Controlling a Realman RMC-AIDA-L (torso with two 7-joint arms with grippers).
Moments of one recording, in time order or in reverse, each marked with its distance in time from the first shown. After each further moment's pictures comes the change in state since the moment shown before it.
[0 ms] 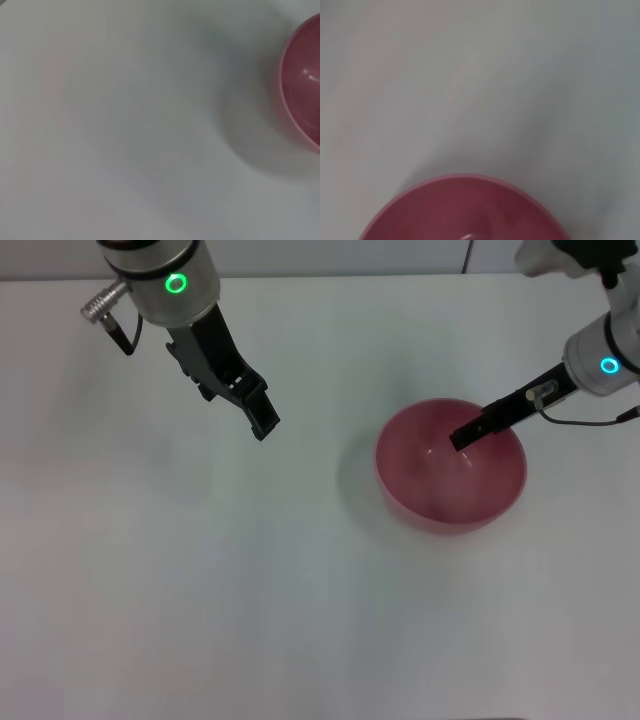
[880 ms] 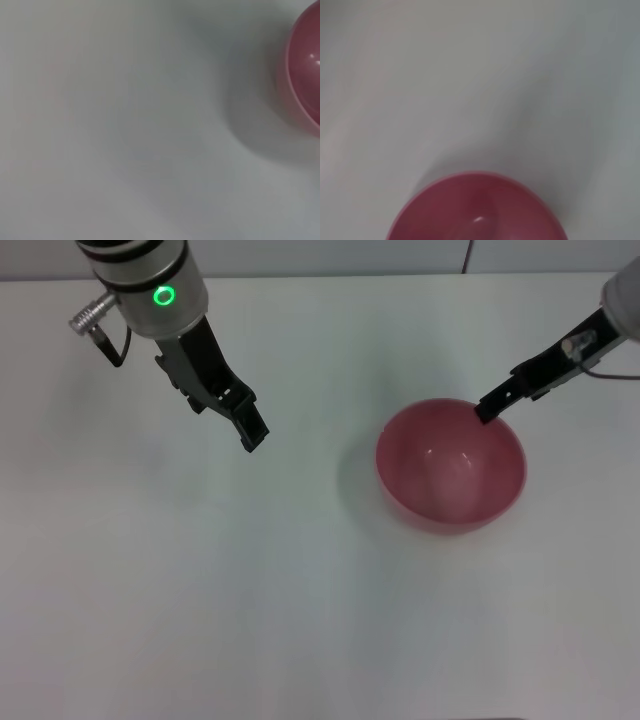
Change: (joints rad) left arm 0.020 0.004 0.000 -0.007 0.000 -0.009 0.004; right arm -0.001 -0.019 -0.010 -0.290 -0.062 0.334 0.132
